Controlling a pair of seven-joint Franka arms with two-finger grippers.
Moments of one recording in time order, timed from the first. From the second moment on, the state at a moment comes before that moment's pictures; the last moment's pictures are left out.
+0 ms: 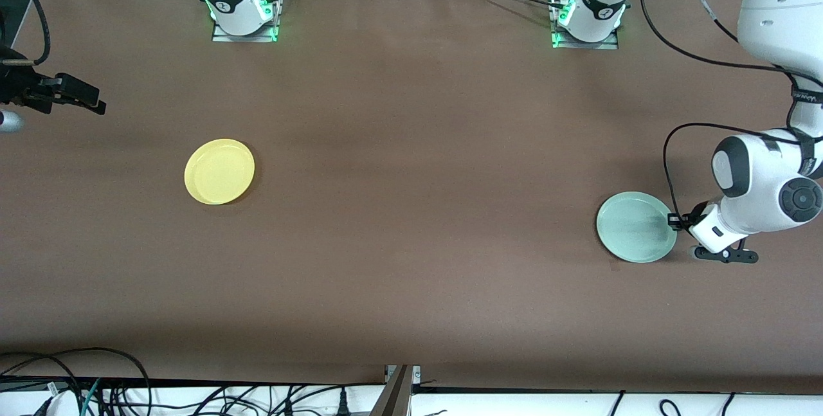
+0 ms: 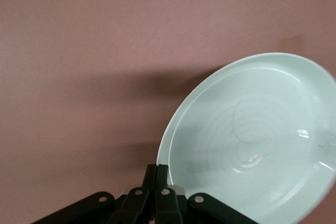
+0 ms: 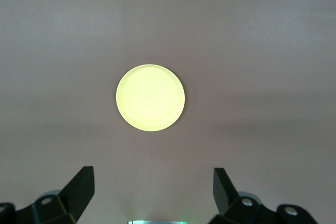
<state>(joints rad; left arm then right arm) 0.11 0.59 0.05 -1.68 0.04 2.19 0.22 -0.09 0.03 0.02 -1.61 0.01 1.55 -0.05</state>
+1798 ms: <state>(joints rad) -0.94 0.74 0.04 -1.27 0.83 1.51 -0.79 -0.09 0.03 0.02 -1.61 0.01 1.54 -0.05</state>
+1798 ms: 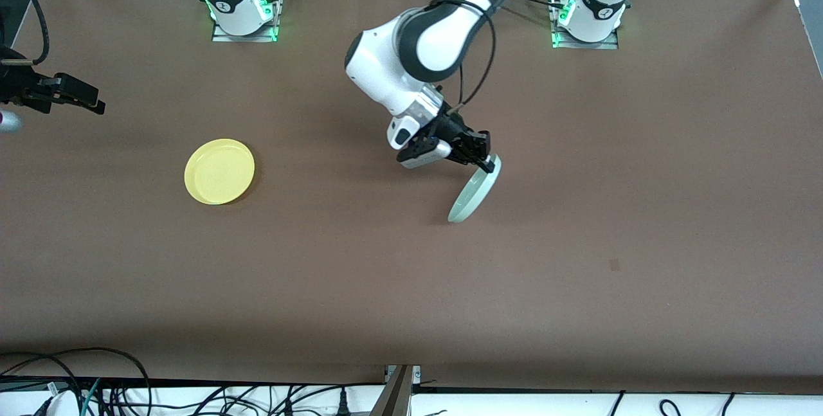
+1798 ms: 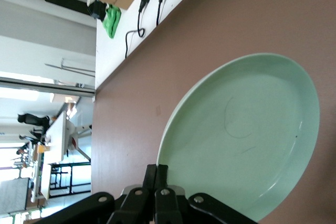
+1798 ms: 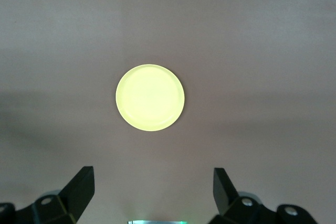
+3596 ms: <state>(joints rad) -1.33 0.95 0.24 -1.23 0.84 1.47 -0.97 -0.09 0.03 0.02 -1.61 0.01 1.54 -0.05</state>
